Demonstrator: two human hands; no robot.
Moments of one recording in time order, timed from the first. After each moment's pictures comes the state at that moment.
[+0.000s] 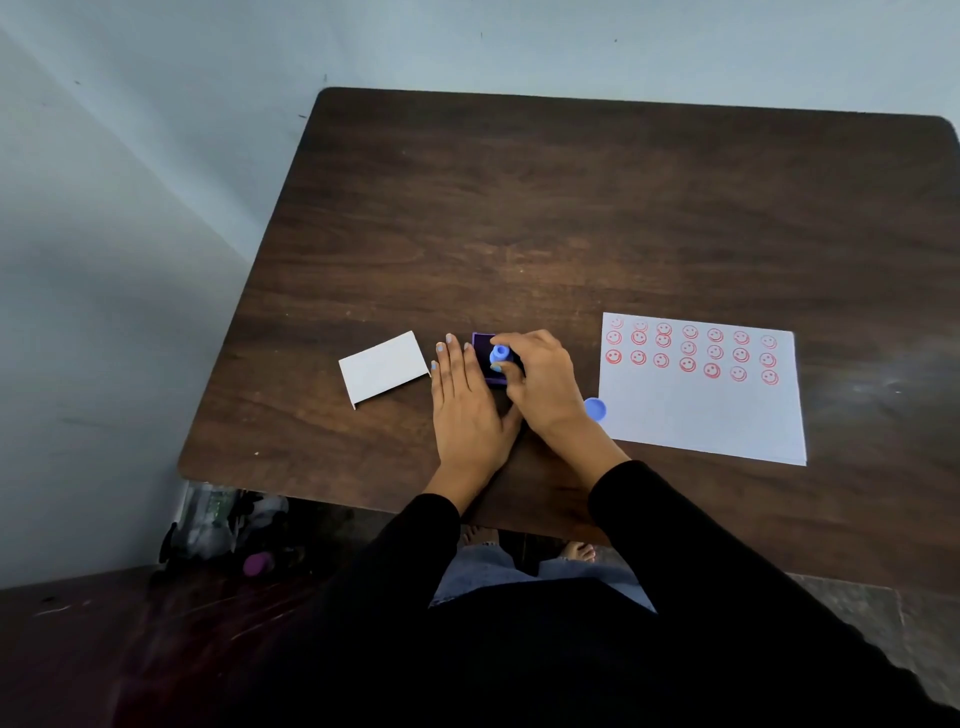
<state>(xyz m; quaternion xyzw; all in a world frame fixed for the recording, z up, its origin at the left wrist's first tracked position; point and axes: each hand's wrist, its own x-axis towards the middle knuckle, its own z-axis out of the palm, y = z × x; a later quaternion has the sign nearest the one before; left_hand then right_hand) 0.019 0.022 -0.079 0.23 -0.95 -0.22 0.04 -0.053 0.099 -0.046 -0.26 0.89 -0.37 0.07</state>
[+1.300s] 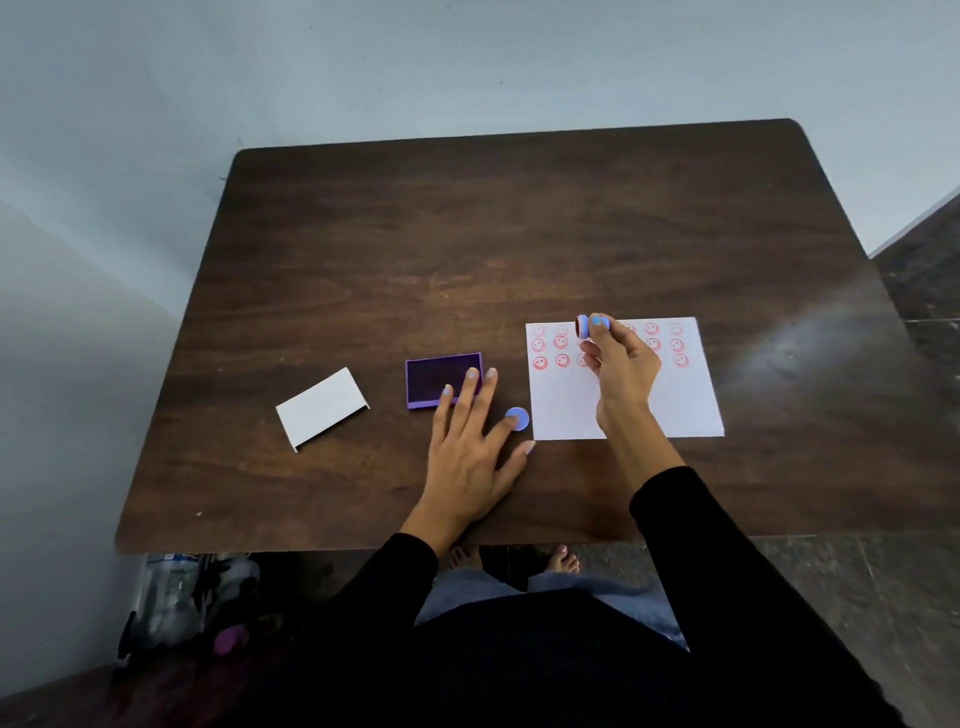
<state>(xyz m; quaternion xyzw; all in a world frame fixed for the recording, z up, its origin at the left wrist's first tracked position) 0.029 0.064 -0.072 -0.05 -0.98 -0.12 0.16 -0.096 0.203 -0.028 0.29 0.62 -0.73 0.02</state>
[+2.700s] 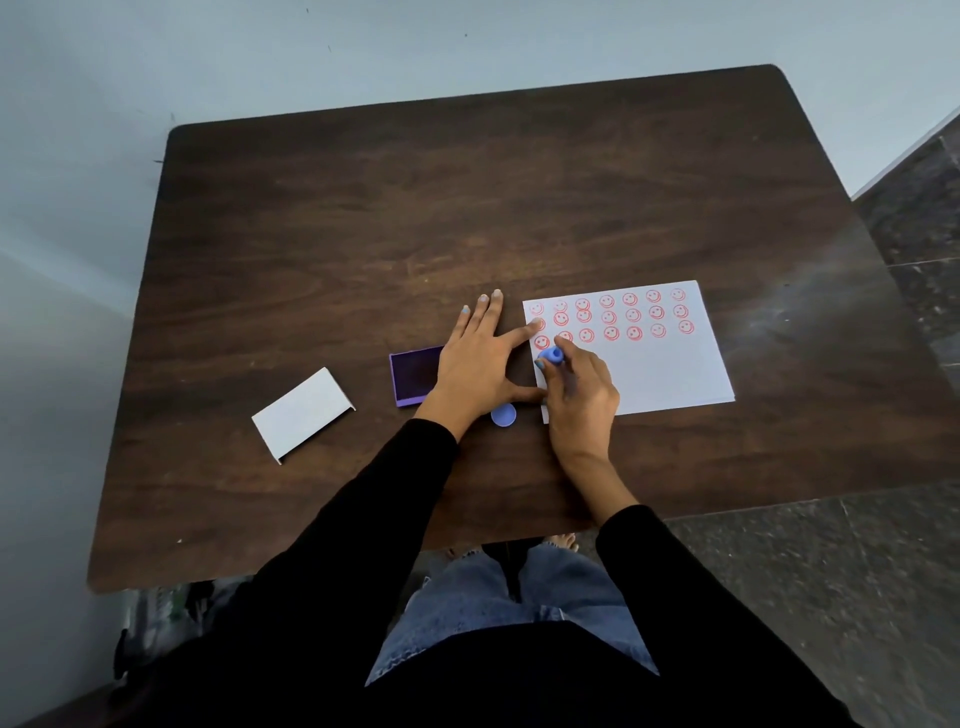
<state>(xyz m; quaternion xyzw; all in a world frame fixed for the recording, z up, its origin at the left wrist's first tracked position) -0.077 0.053 -0.060 -0.09 -0.98 -0.13 -0.11 -0.039 0.184 -0.064 0.02 0.90 -0.41 -0.12</state>
